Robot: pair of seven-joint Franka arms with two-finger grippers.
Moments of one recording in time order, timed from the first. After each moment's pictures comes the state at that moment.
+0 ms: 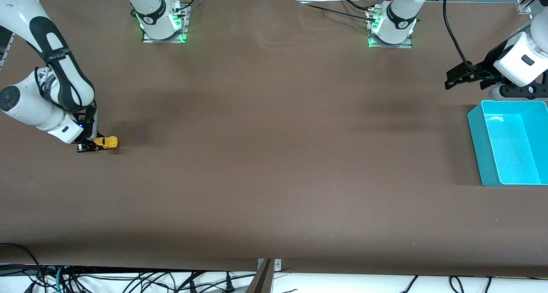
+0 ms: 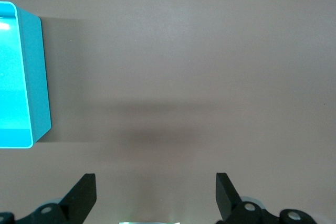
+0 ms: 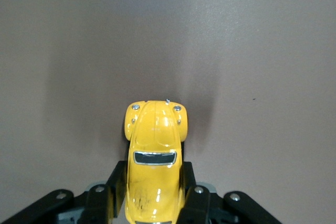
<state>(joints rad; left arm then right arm) -0.04 -0.03 0.00 -1.68 -0.05 1.54 -0.07 -0.43 0.47 0.14 -2.09 0.04 2.56 -2.07</state>
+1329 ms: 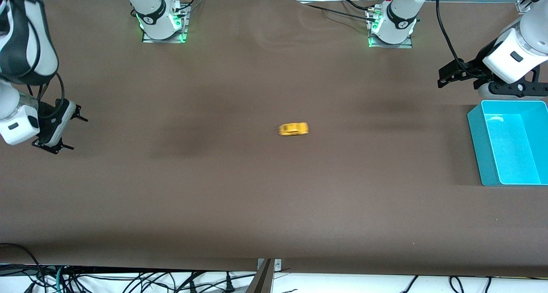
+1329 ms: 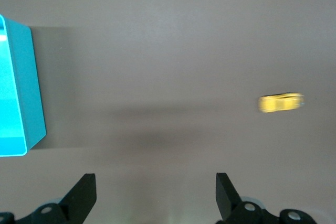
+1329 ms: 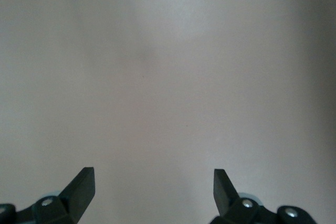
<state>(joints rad) -0.04 -0.03 -0.05 -1.66 -0.05 1.54 -0.07 -0.28 0.15 0.19 -1.84 0.02 1.99 -1.33</state>
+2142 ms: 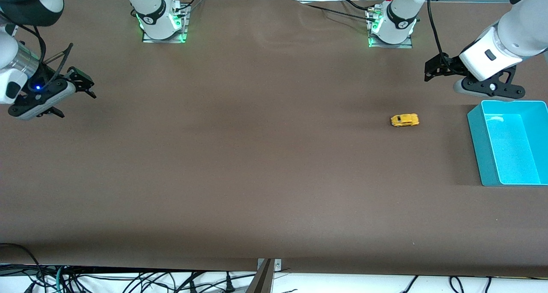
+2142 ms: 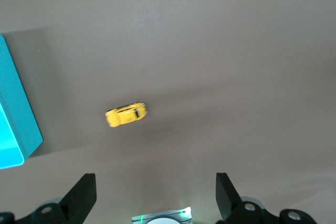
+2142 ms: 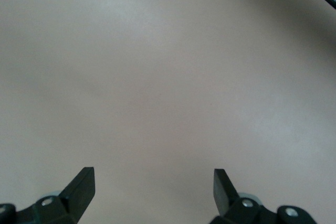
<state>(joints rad) -0.04 -0.01 -0.09 -1.66 -0.05 1.49 0.07 -0.07 -0.05 0.09 -1.84 0.01 1.82 -0.57</state>
